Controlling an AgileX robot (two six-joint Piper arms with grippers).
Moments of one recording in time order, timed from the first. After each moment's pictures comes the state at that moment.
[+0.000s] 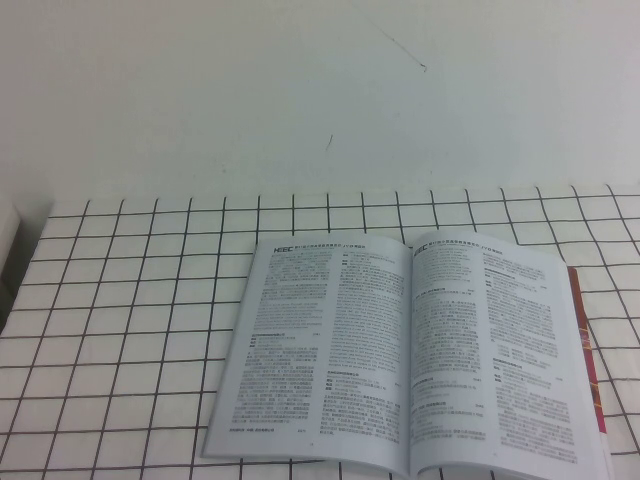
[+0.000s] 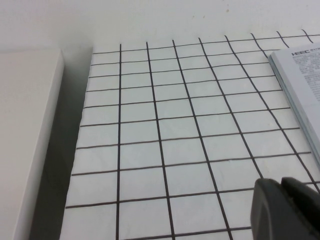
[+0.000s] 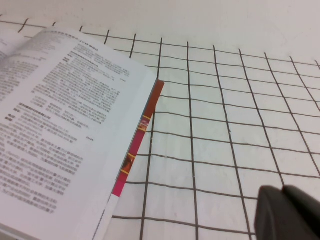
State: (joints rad) right arm 0.03 -0.01 0.02 -0.02 0.41 -0.13; left arm -0.03 -0.01 0.02 -0.06 0.36 0.01
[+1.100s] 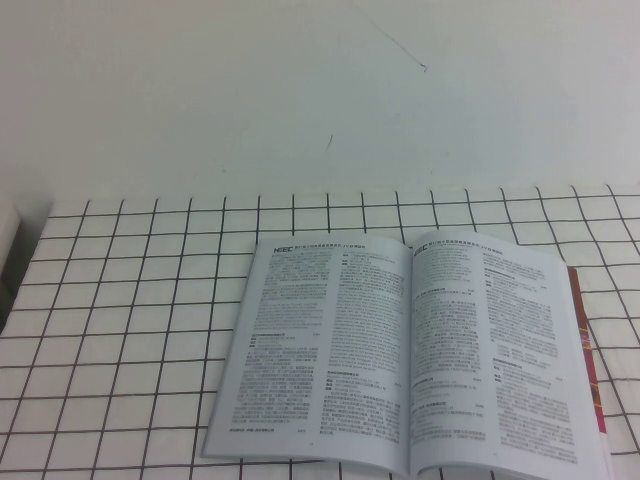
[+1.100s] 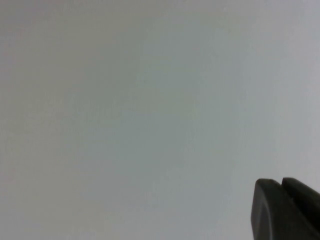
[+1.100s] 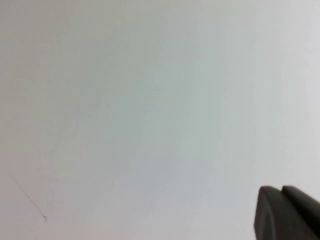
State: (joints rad) right arm 0.03 -0.01 0.03 0.00 -0.41 -0.17; left arm -0.03 -0.01 0.02 -0.06 -0.72 0.01
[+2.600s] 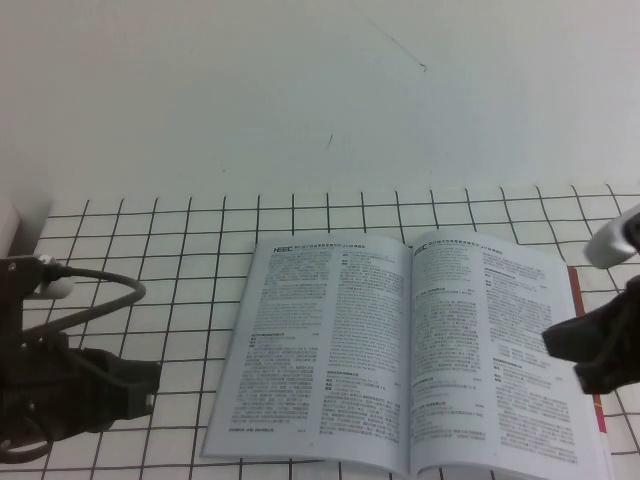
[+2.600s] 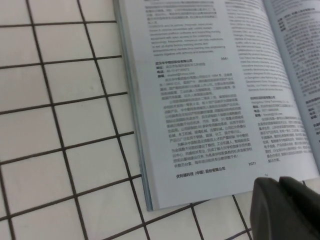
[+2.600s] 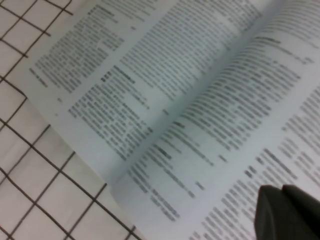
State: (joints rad) right arm 0.20 1.27 -0.73 0.79 0.64 -0.94; left arm -0.03 1.01 -0.57 -0.87 0.63 0.63
